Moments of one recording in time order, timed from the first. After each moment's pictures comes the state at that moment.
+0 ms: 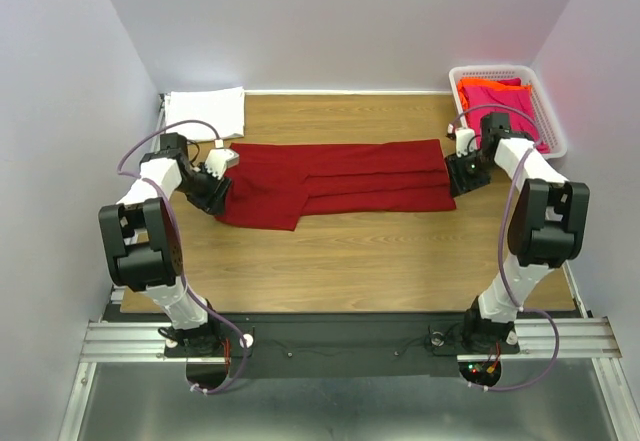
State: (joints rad) left arm 0.16 1.67 1.15 -0.79 0.44 0.79; right arm -0.12 1.79 1.36 -0.81 -0.28 -0.47
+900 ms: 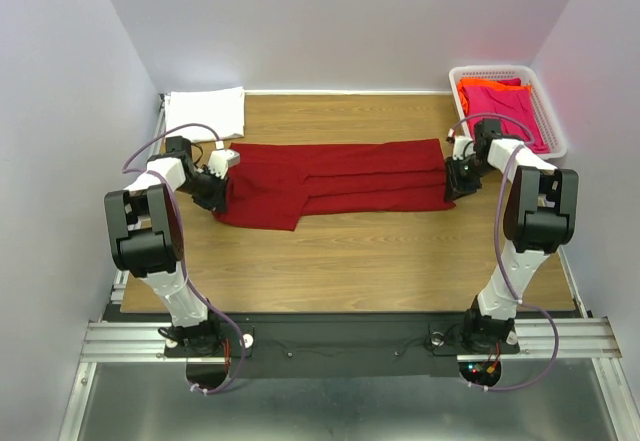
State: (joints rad) left arm 0.16 1.77 1.14 -0.69 0.50 0.69; right arm -0.12 1.93 1.36 -0.76 -0.34 -0.26
